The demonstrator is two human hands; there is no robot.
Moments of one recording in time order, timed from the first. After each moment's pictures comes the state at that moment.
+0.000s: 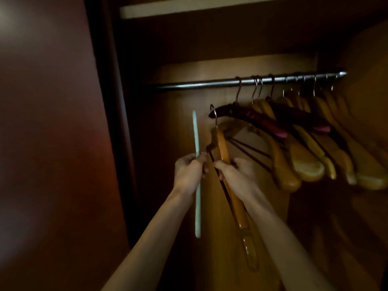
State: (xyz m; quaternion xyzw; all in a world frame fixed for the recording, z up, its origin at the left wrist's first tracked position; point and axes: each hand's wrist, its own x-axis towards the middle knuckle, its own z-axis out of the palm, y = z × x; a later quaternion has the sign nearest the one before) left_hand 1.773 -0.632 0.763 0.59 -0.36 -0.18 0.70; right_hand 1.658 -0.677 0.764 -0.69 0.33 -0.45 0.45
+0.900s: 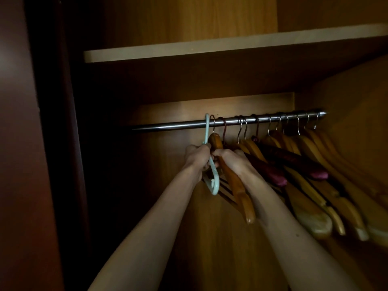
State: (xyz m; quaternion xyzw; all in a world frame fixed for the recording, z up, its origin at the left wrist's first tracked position) left_hand 1.795 -0.784 0.881 0.59 -0.39 -0.21 0.68; right_hand 1.681 -0.785 0.879 -0.65 0.35 -0.45 0.50
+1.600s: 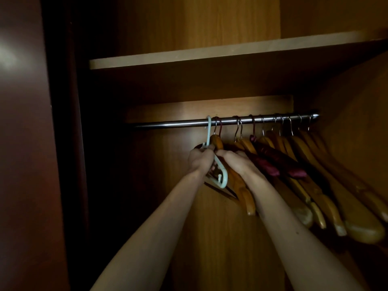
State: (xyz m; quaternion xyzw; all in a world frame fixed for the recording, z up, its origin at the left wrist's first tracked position) left_hand 1.756 -0.776 0.861 0.61 -0.38 -0.16 0.68; right_hand 1.638 -0.787 0.871 -0.67 0.35 -0.42 0.50
